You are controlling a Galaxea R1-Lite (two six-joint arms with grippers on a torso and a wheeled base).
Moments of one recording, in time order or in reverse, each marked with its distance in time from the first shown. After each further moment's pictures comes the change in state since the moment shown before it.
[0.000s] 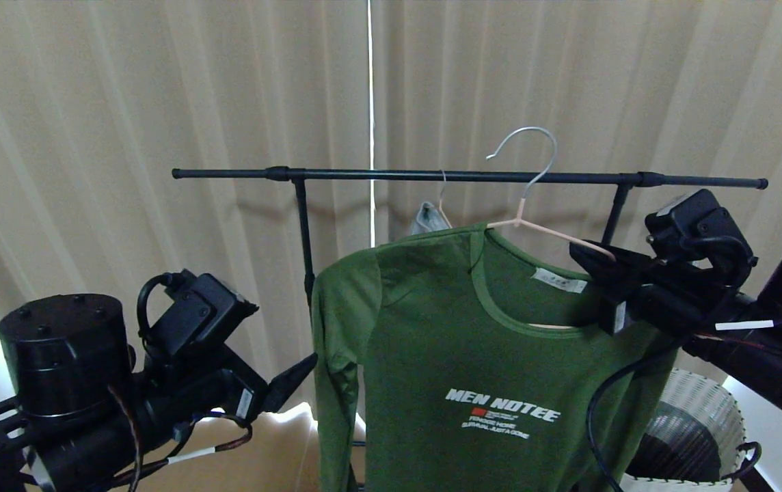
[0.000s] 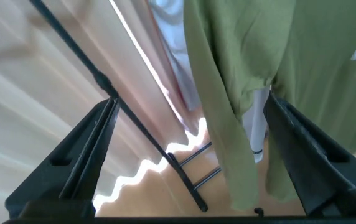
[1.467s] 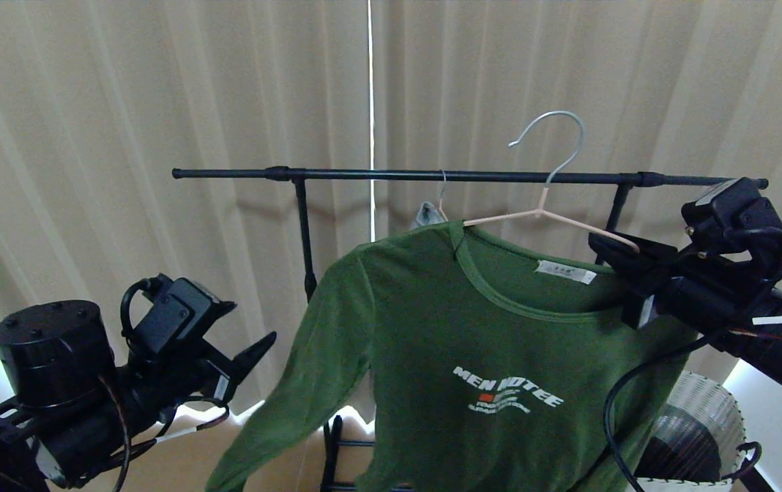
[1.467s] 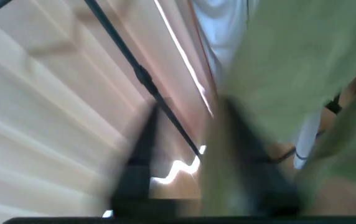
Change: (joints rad) left arm 0.184 0.121 0.090 -0.271 -0.070 0.107; right arm -0.052 -0.054 0.009 0.010 0.062 -0.002
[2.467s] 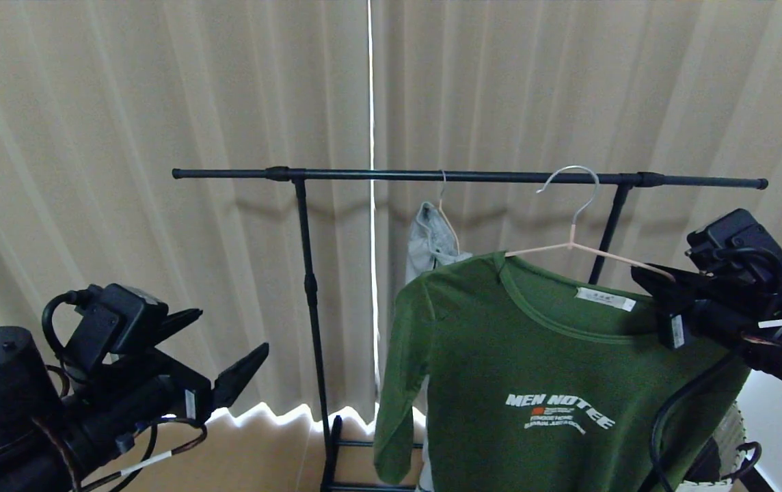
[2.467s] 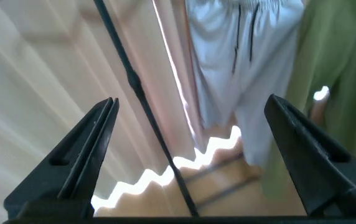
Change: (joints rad) left arm -0.017 -0.151 0.111 0.005 0.029 -0.230; right arm -0.158 -0.027 0.027 0.196 -0.063 -0.057
